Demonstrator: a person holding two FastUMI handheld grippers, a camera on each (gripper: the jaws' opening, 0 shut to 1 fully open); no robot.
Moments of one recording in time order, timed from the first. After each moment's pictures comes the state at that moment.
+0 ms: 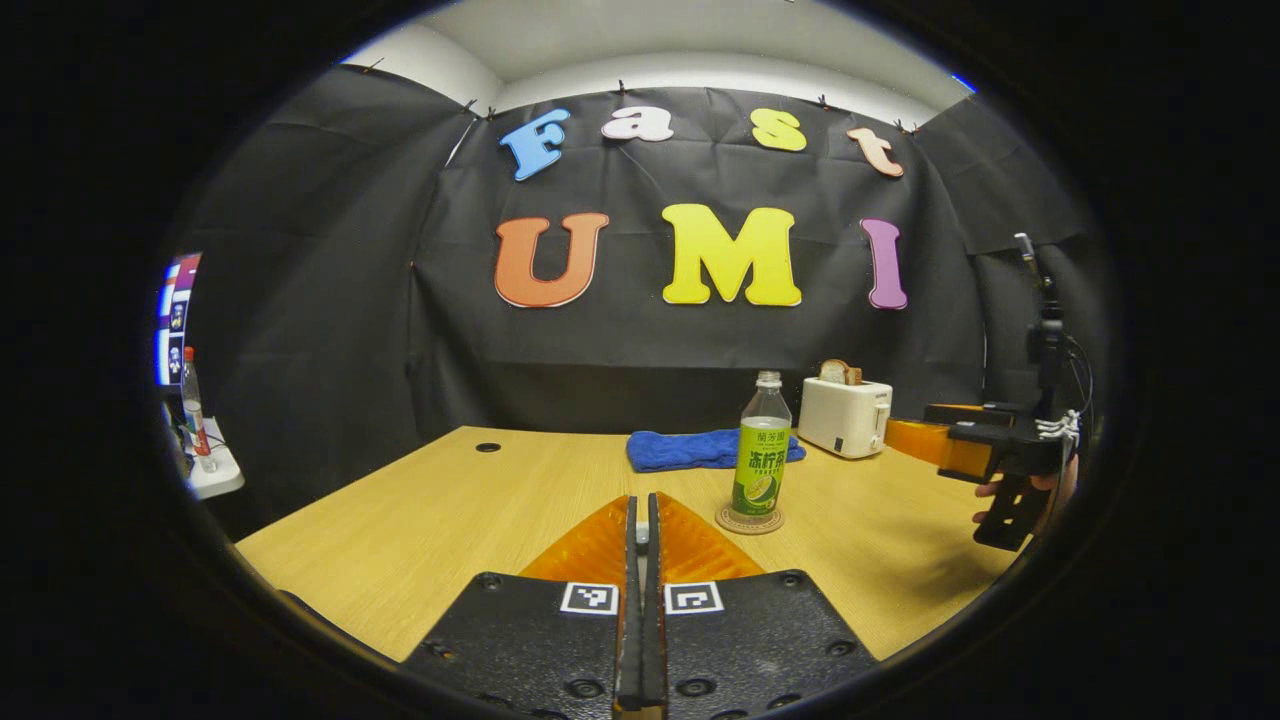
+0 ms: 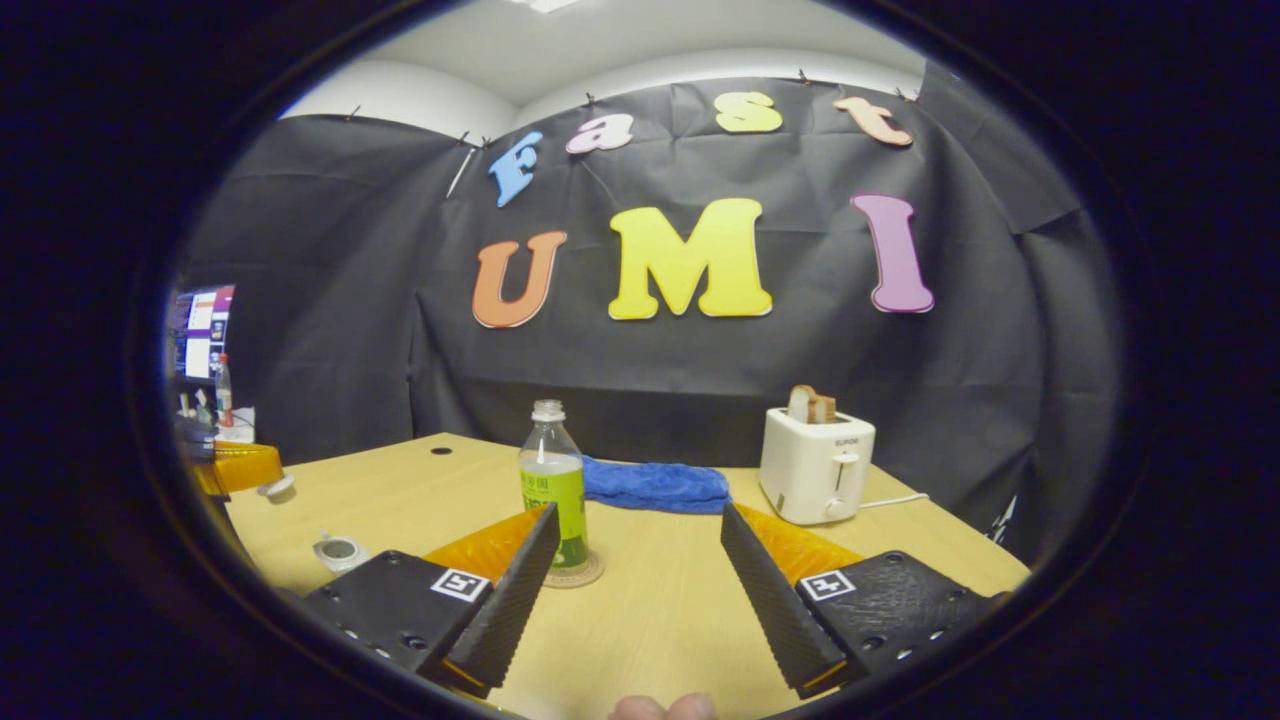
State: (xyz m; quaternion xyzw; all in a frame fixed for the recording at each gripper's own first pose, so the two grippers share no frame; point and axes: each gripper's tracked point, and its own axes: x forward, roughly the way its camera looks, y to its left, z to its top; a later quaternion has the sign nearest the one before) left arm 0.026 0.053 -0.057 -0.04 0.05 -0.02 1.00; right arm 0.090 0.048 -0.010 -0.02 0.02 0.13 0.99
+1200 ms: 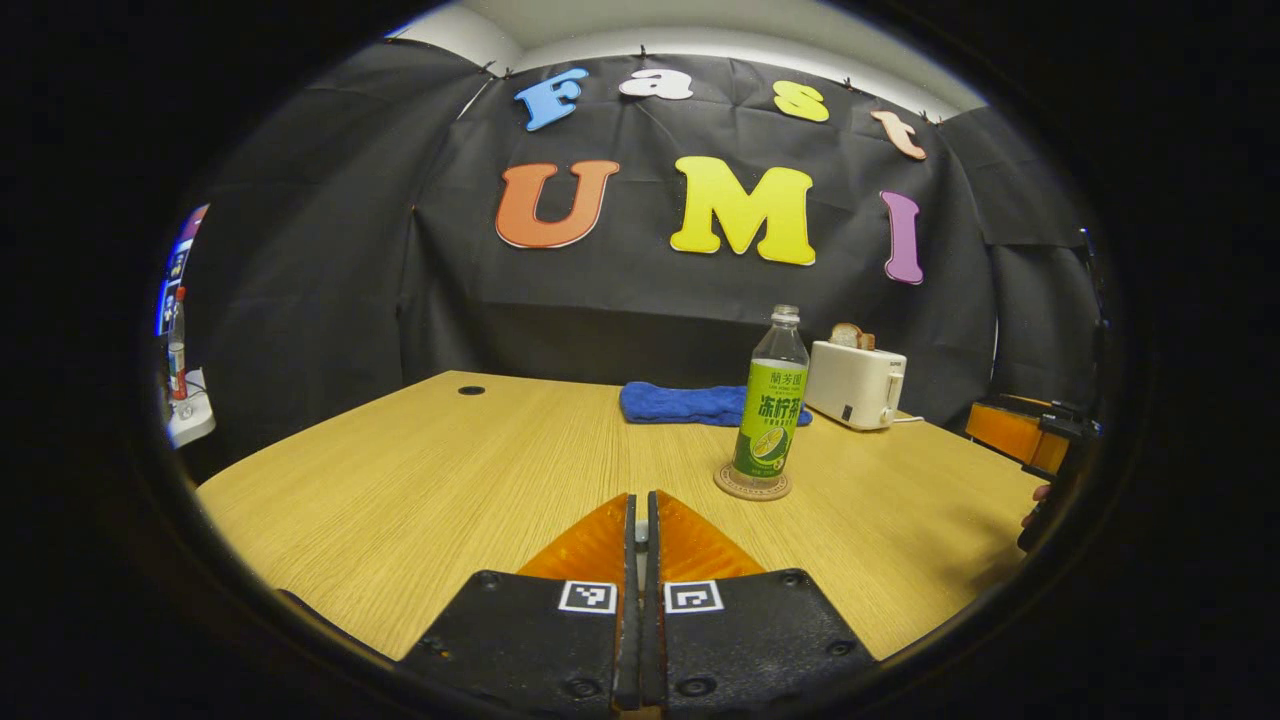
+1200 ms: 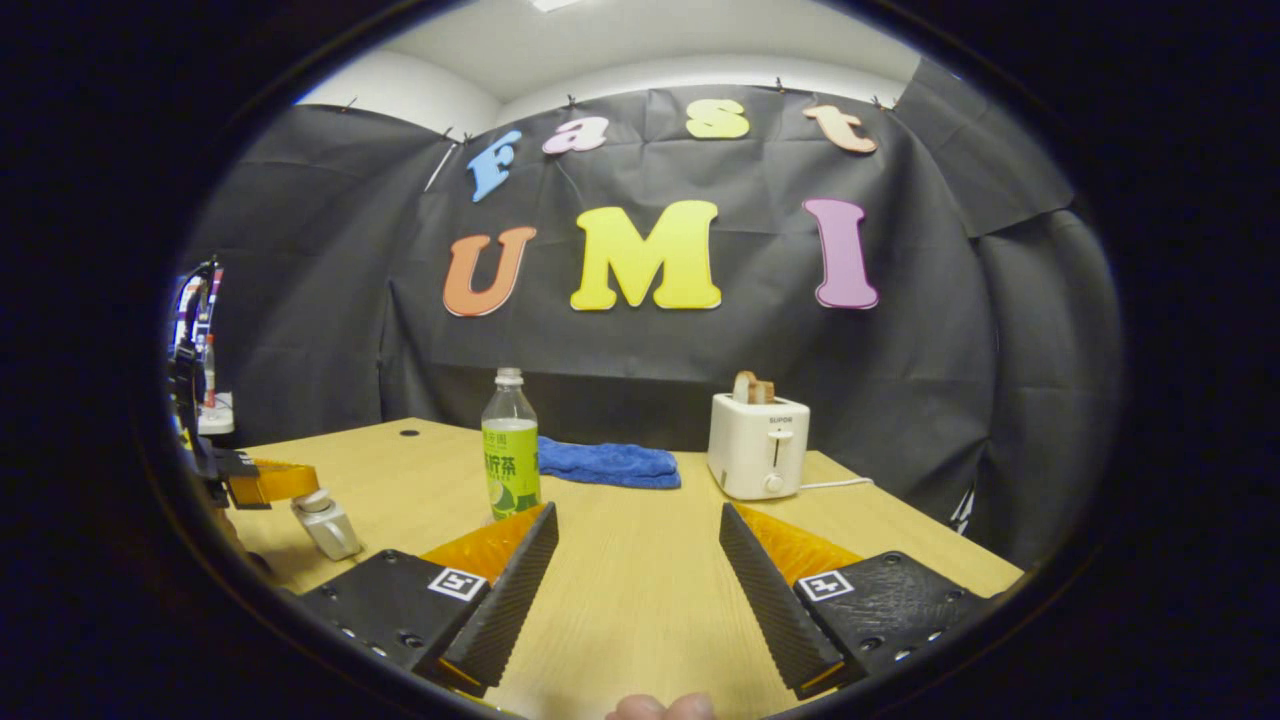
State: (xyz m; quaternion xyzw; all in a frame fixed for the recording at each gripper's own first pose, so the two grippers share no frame) left arm 0.048 0.041 -0.119 -0.07 0.11 -0.02 0.99; right arm 0.065 0.002 -0.038 -0.02 0.02 0.08 1.00
